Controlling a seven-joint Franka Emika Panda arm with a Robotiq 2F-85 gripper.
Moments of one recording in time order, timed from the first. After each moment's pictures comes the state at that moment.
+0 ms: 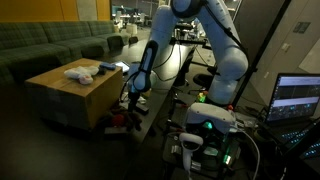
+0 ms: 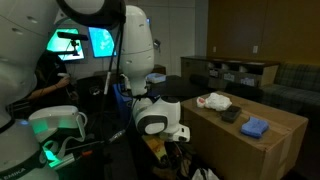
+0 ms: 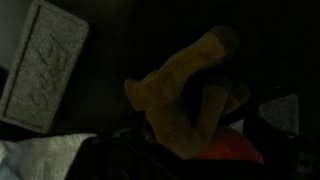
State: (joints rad) arm -0.22 0.72 0.19 -2.32 -0.02 3.03 -0.27
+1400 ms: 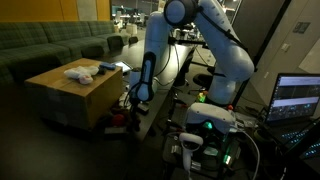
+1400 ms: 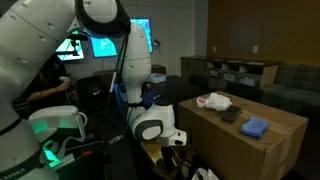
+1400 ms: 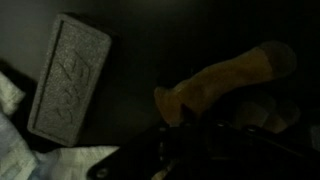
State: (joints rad) arm 0.07 0.80 -0.05 -2.31 -0.03 3.16 -0.11
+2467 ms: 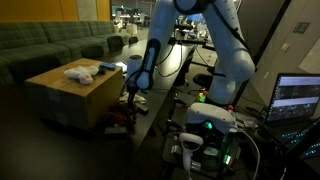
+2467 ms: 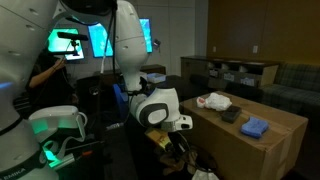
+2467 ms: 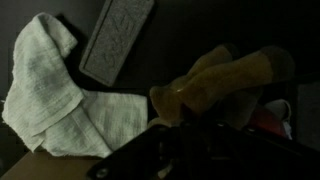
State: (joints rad) arm 0.10 0.62 -0.11 -2.35 -0.12 3.07 -0.13
